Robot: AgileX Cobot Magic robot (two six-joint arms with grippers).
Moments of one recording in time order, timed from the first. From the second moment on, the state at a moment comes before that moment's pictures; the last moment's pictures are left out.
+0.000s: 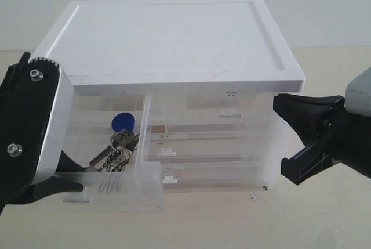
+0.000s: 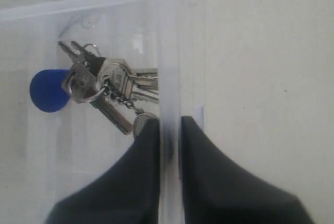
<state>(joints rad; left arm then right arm) -0.86 1.03 -0.78 0.00 0.84 0.78 0.41 1.13 -0.21 -0.37 -0.73 0.21</state>
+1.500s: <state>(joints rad) -0.86 0.91 -0.74 0.40 0.87 -0.31 0.41 1.13 -0.27 -0.41 -0.62 0.26</state>
